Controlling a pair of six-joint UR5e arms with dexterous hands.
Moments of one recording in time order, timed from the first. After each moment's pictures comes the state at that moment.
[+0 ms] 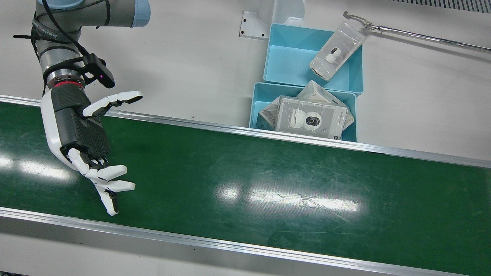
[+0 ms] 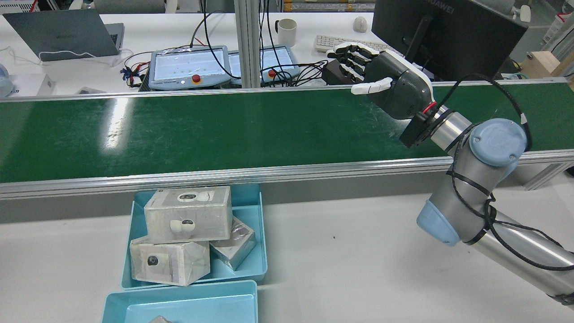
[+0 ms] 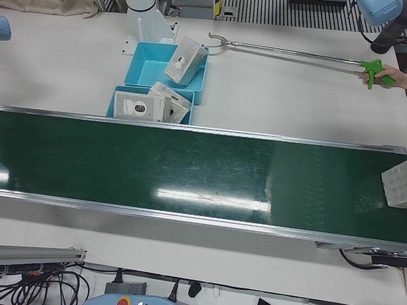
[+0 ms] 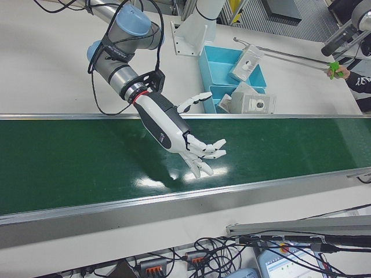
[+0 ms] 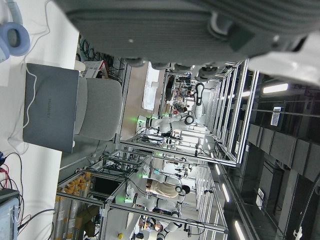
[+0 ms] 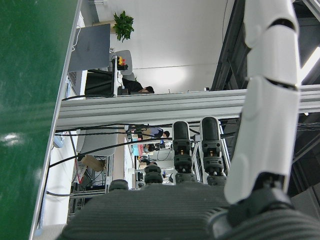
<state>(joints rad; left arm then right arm) -1.81 -1.79 -1.75 0.44 1.92 -0.15 0.93 -1.14 1.75 -3.28 -1.35 -0.09</state>
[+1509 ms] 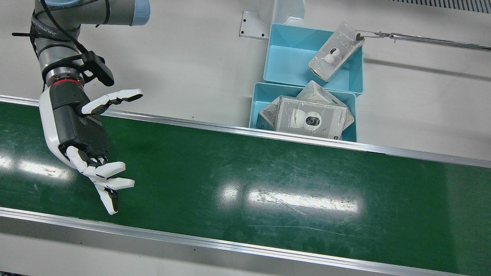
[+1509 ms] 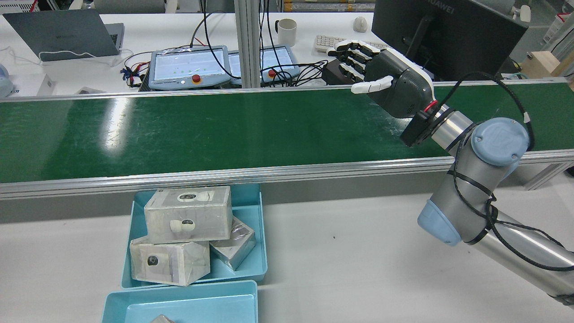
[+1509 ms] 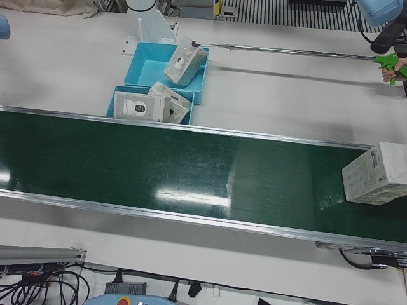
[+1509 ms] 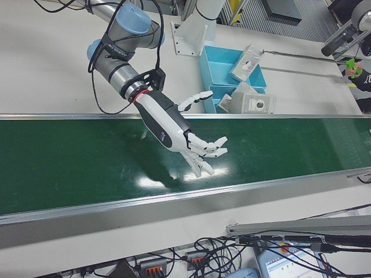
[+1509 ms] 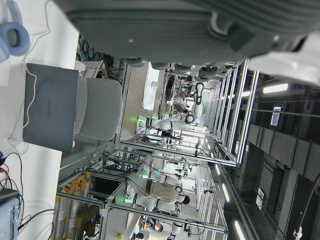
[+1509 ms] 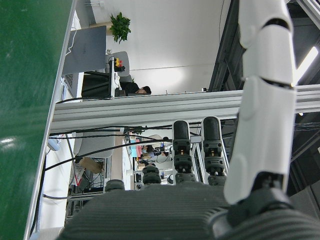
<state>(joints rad) -1.81 -1.79 -1.75 0.44 1.92 -0.15 0.93 -1.14 1.77 -3.29 -1.35 -0.08</state>
